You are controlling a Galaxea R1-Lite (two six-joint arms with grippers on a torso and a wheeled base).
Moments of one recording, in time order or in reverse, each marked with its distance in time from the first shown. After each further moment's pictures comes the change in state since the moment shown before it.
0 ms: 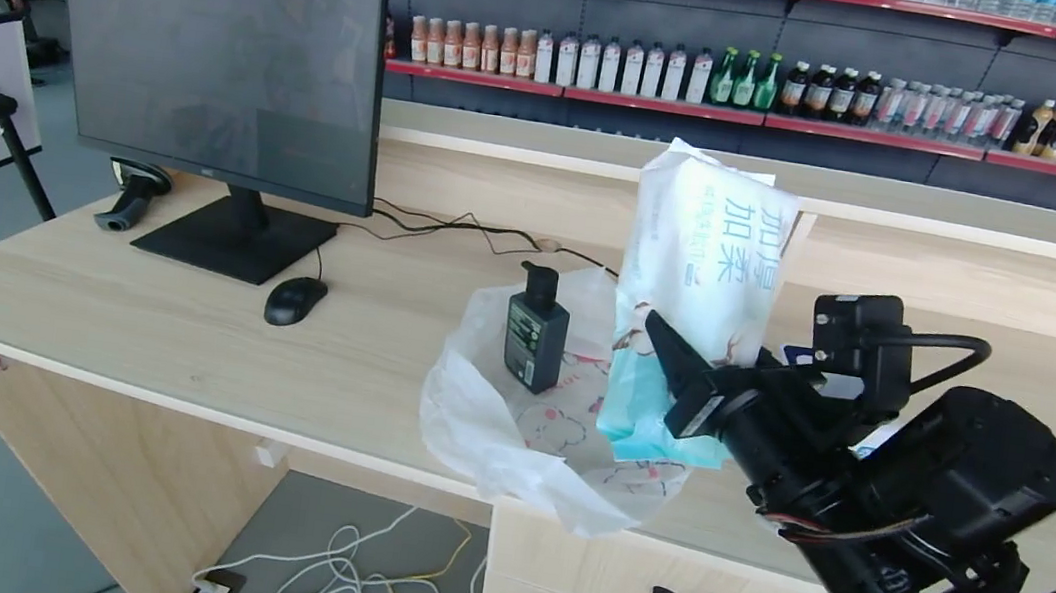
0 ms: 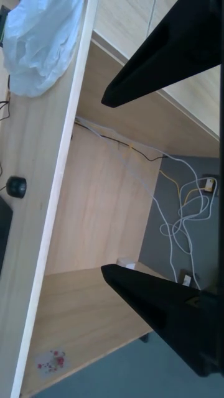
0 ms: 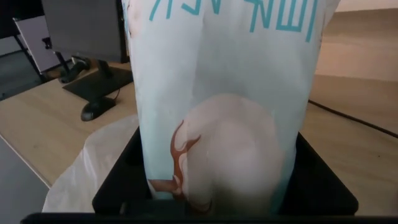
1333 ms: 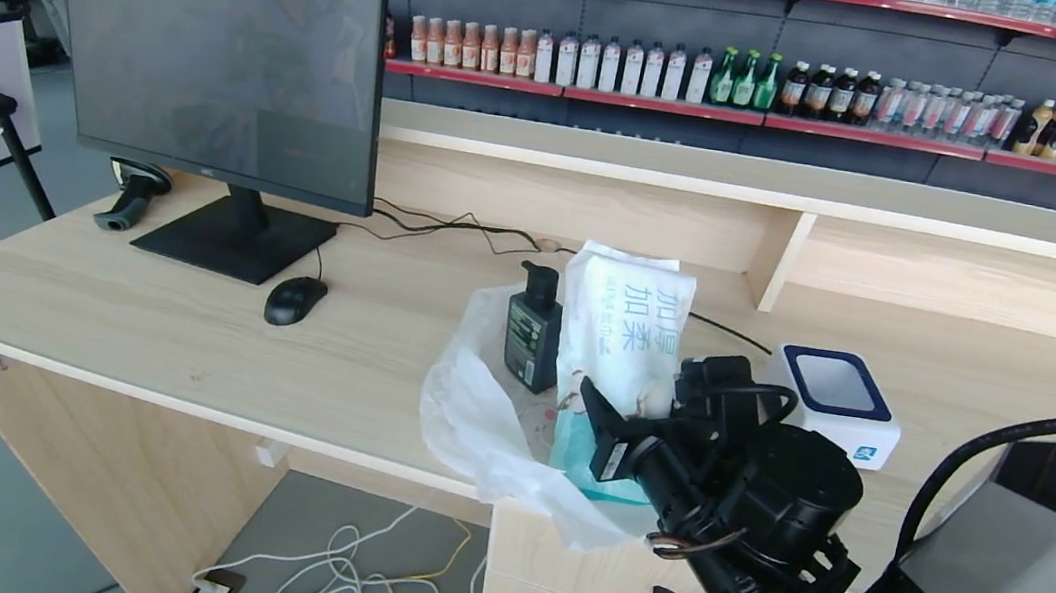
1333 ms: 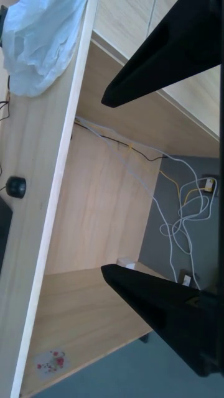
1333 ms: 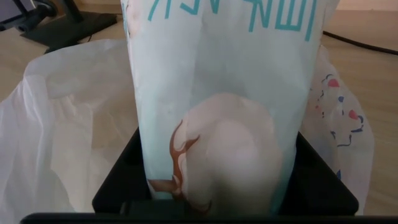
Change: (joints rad) left arm 0.000 0.000 0.000 0.000 0.000 0.000; right arm 0.035 0.245 -0.070 -0.005 -0.074 0.023
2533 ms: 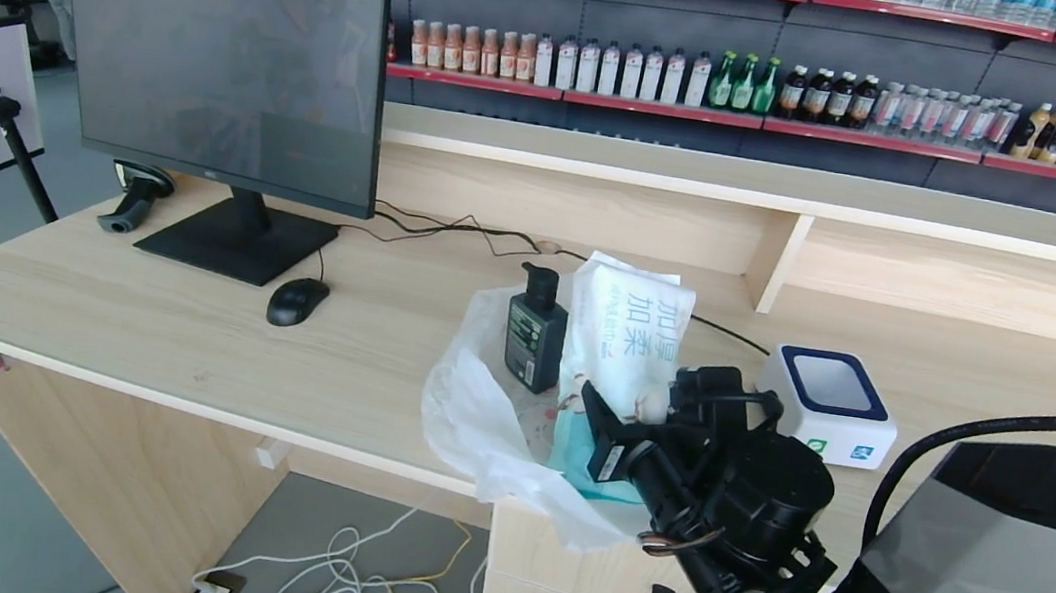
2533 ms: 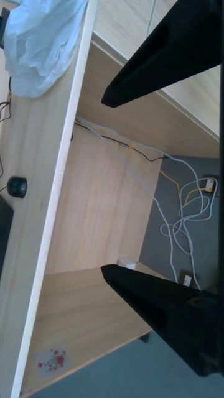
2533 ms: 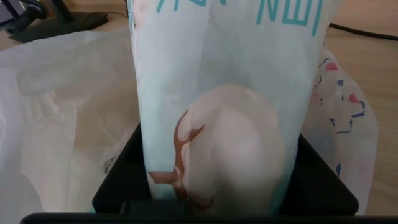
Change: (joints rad) left arm 0.000 0.000 0.000 0.000 0.000 0.000; right arm -0.040 0.091 -0.016 -0.004 -0.006 0.036
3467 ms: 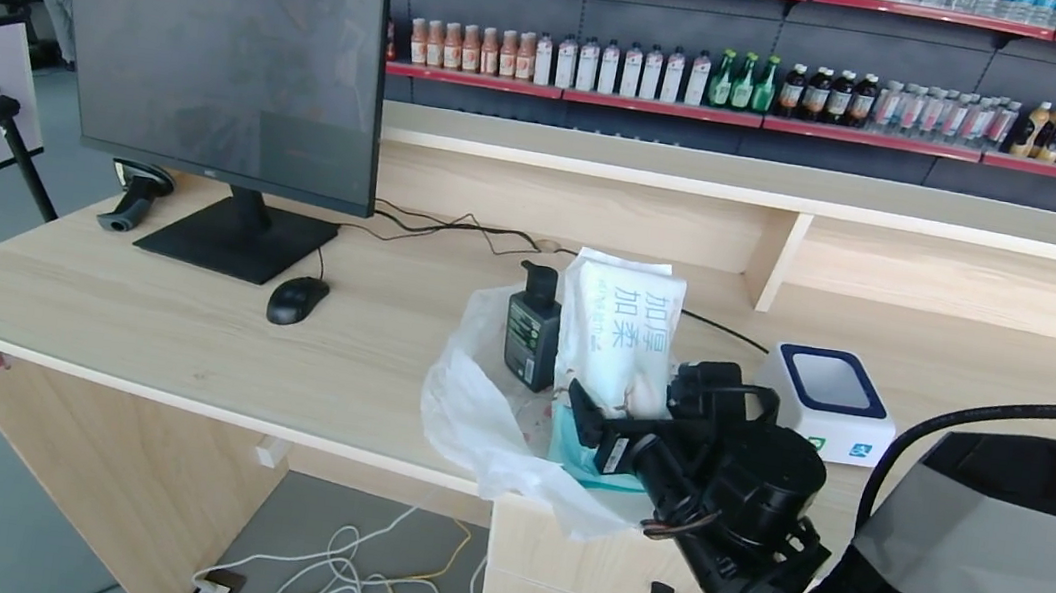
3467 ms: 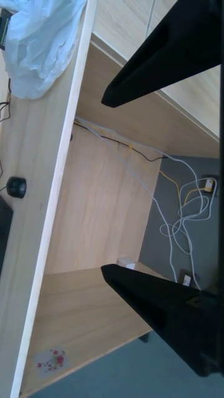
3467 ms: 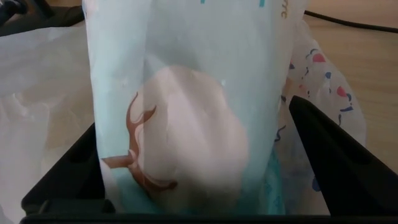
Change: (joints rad) left arm 0.000 0.000 0.000 0.000 0.000 0.000; right arm -0.029 0.010 -0.030 0.015 -0.002 0.000
